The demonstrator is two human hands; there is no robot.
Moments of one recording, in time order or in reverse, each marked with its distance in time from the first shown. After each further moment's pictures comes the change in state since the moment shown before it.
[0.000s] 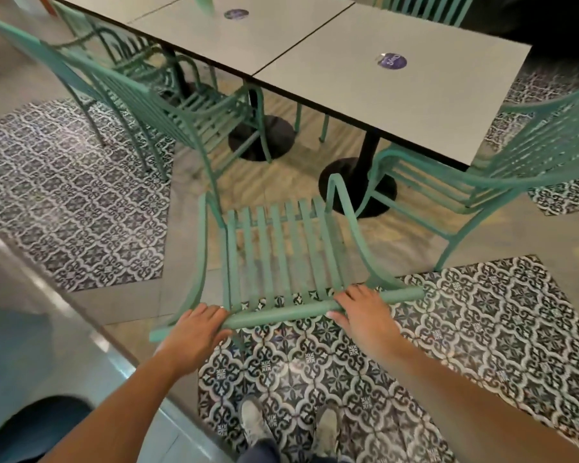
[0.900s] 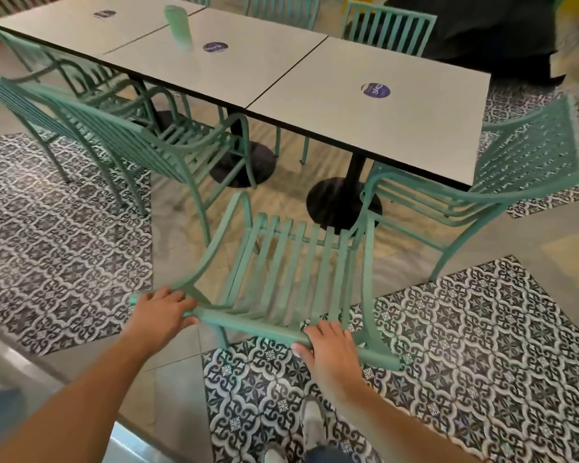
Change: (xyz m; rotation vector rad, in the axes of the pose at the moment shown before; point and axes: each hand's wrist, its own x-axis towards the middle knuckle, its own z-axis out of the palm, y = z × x) left_hand 0.074 -0.194 -0.072 0.278 0.004 -0.021; right_hand 0.077 -0.160 0.027 0.196 0.167 0.209
